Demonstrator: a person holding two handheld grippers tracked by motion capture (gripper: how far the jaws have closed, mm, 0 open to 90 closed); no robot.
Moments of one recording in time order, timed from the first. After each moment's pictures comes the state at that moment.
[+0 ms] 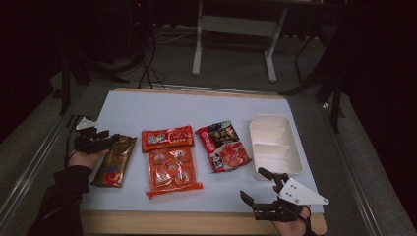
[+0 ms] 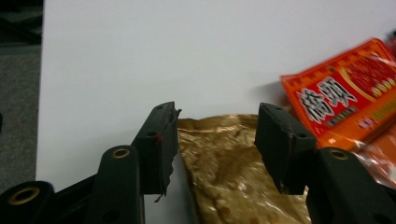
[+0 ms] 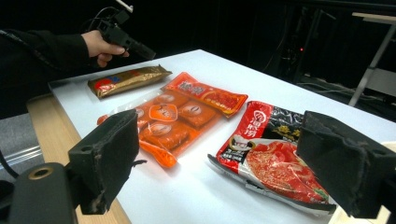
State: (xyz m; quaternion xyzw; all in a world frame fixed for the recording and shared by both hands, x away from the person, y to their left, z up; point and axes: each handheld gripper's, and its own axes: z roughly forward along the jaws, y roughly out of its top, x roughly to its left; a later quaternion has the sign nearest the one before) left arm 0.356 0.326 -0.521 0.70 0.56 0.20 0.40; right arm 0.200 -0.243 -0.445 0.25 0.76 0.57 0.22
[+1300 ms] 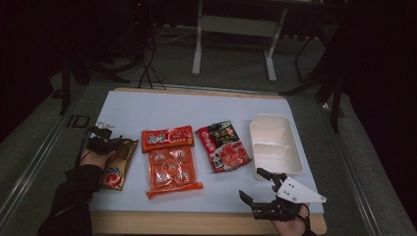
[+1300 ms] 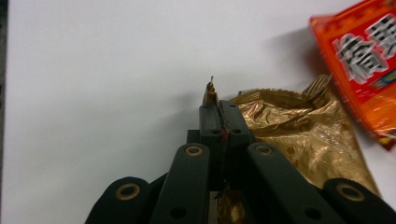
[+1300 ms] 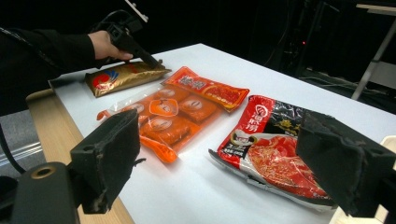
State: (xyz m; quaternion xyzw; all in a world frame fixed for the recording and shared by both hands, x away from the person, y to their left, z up) left arm 0.365 0.297 -0.531 0.74 0.57 0.20 0.30; right arm 0.202 -0.241 -0.447 0.26 0.76 0.56 0.21
